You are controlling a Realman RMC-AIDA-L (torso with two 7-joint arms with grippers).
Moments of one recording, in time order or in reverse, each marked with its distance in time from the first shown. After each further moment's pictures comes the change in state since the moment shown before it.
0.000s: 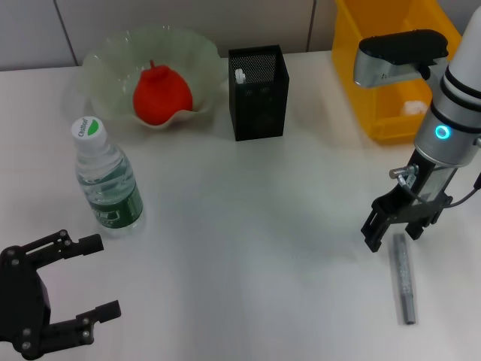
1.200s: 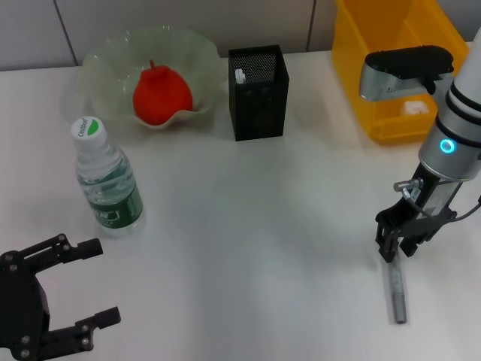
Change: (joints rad) left arm 0.013 -0.003 -0.001 -0.002 -0.003 0.015 0.039; right arm -0.035 0.012 0.009 -0.013 -0.002 -0.012 0.003
